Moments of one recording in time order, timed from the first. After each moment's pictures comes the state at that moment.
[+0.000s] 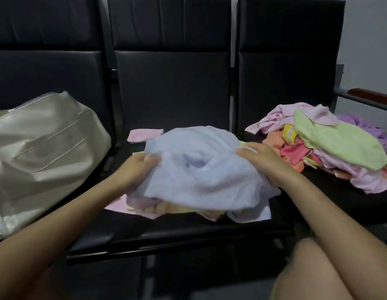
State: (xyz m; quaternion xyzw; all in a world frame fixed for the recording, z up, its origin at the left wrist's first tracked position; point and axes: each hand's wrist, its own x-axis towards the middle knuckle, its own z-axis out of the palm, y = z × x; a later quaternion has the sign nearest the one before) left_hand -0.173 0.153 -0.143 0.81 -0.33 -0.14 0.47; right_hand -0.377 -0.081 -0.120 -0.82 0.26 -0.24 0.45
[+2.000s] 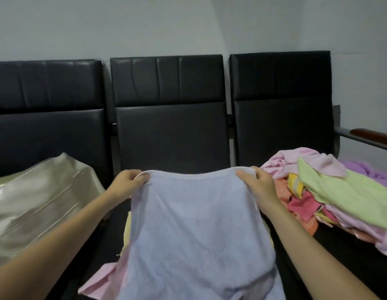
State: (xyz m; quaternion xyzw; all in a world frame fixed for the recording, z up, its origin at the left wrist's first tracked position) left_hand -0.066 0.092 -0.081 0.83 -0.35 -0.04 0.43; right_hand -0.304 -0.154 -0.095 -0.68 0.30 -0.38 0.55
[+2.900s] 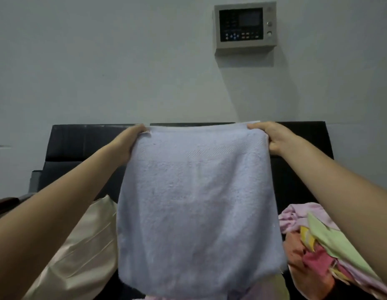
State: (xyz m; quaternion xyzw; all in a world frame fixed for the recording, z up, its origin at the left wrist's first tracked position) left_hand -0.127 0.172 0.162 0.67 -0.27 -0.10 0.69; right_hand -0.331 -0.091 0.175 -0.61 0.11 -0.32 0.71
